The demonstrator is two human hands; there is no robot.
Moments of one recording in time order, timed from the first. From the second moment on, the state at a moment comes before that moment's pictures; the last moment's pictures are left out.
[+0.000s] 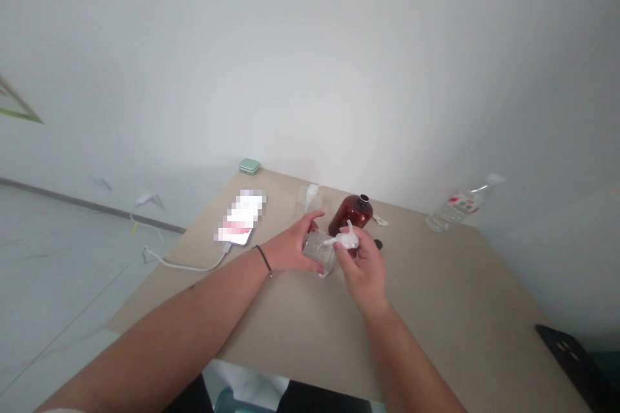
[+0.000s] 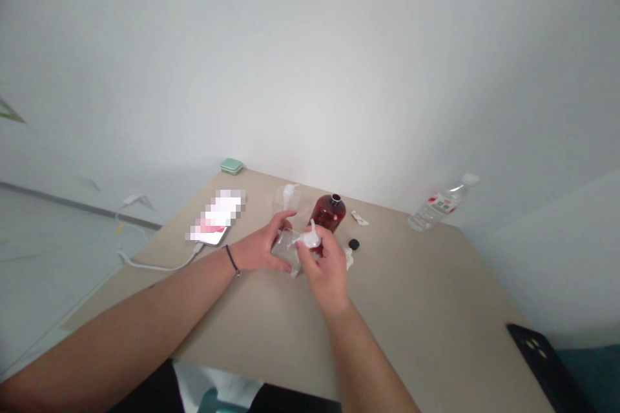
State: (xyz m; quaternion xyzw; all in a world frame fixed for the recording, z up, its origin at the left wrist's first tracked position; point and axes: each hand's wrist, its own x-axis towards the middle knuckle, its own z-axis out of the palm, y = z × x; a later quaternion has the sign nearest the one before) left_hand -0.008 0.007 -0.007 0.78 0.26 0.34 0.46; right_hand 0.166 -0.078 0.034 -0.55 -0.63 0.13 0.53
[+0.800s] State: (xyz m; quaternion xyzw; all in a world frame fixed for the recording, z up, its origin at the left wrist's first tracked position) left_hand -0.007 0.011 -0.001 0.75 0.27 0.35 0.50; right_hand 0.166 -0.043 -0.015 -0.47 -0.56 0.38 0.57
